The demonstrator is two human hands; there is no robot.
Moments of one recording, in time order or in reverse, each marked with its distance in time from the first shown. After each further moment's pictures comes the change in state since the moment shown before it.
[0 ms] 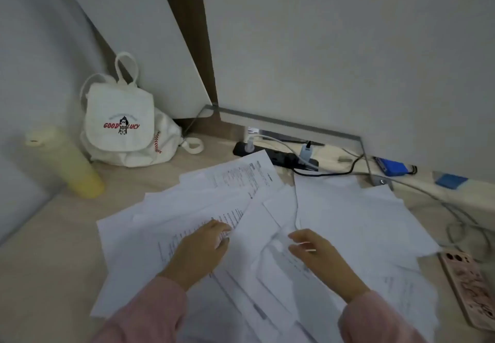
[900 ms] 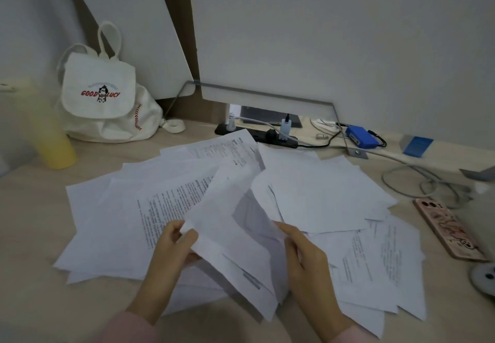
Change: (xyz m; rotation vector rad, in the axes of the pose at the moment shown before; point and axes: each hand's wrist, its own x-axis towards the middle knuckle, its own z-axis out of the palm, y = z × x) left_hand -0.088 -0.031 0.092 -1.100 0.259 -0.234; right_hand -0.089 0.076 0.093 0.113 0.384 -0.434
